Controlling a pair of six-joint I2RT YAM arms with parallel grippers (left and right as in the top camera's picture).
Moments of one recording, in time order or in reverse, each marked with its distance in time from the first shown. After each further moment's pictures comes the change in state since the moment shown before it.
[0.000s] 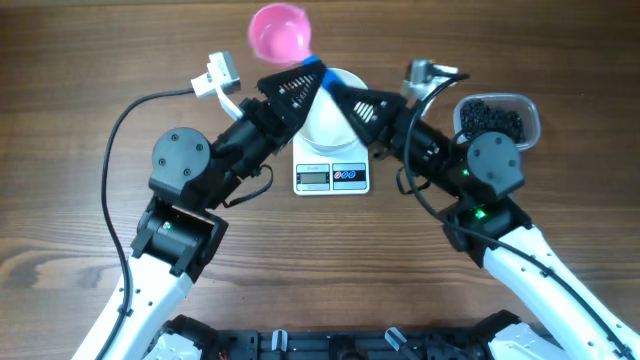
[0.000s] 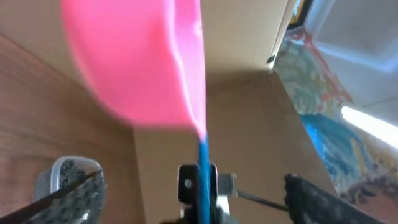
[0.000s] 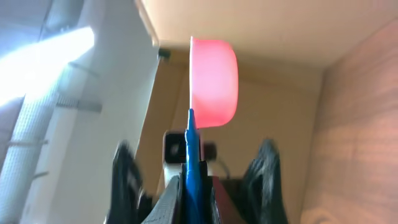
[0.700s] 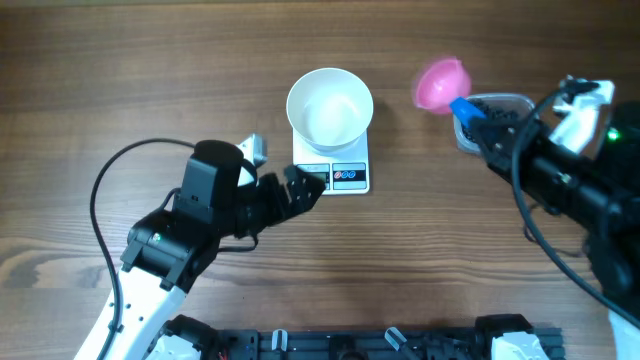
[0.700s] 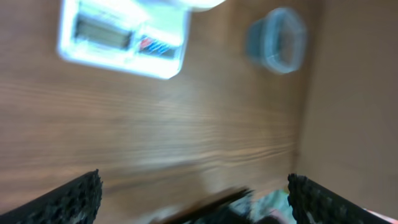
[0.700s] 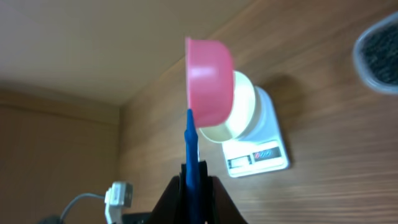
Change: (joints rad) left arm 0.005 -0.055 0.002 -1.020 0.083 0.418; right arm -0.408 -0.176 0.713 -1.751 0.111 -0.837
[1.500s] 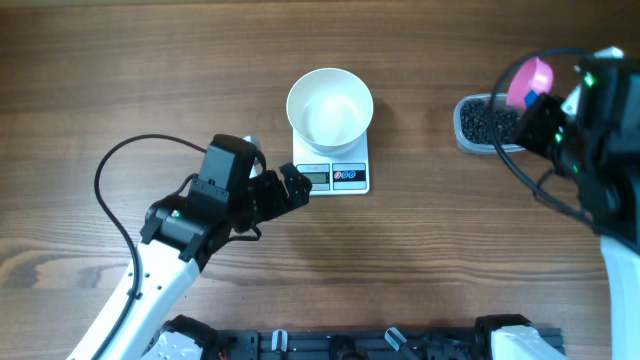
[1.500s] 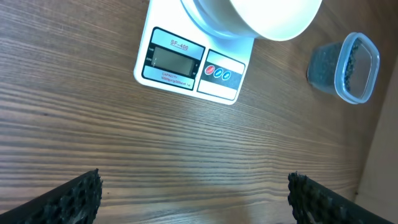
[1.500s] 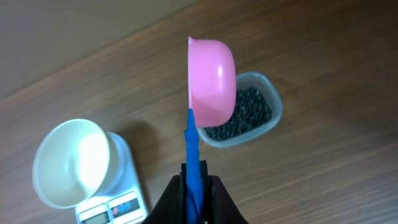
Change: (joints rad) left arm 0.002 0.116 -0.001 -0.004 -0.182 0.039; right arm 0.000 0.213 0.086 -0.066 0.526 -0.258
